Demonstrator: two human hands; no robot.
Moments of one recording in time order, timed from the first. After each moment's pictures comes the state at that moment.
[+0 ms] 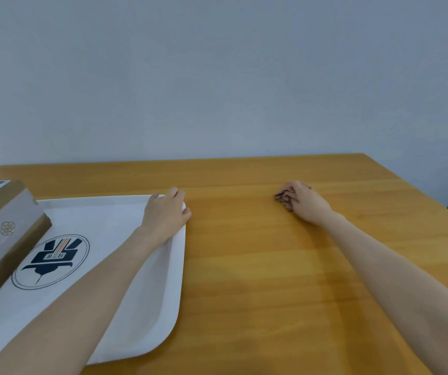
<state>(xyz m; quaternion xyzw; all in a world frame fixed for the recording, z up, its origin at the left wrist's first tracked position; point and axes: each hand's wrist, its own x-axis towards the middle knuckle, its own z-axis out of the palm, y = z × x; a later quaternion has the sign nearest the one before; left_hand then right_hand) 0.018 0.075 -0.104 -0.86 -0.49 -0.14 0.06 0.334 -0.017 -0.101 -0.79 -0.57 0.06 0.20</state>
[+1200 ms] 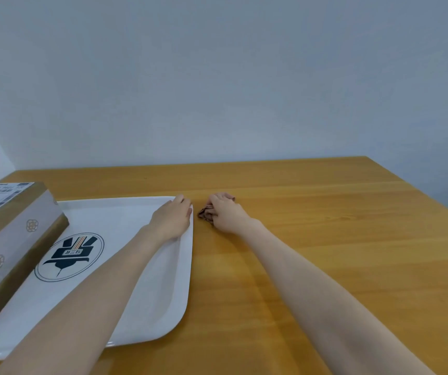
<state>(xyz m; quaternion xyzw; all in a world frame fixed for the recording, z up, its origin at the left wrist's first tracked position) 0.006 0.069 -0.095 -0.87 -0.48 -0.07 -0.04 0.160 0.028 -0.102 -0.69 -0.71 0.08 0.15</state>
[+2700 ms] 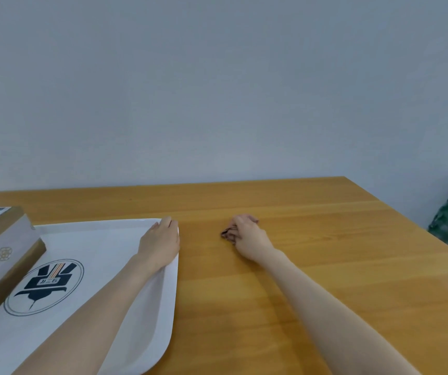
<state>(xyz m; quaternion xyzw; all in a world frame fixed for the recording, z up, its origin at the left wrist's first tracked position) 0.013 0.065 -0.108 -0.86 -0.50 -0.12 0.01 0.223 -0.010 -0.111 -0.75 -0.63 0.06 0.21</state>
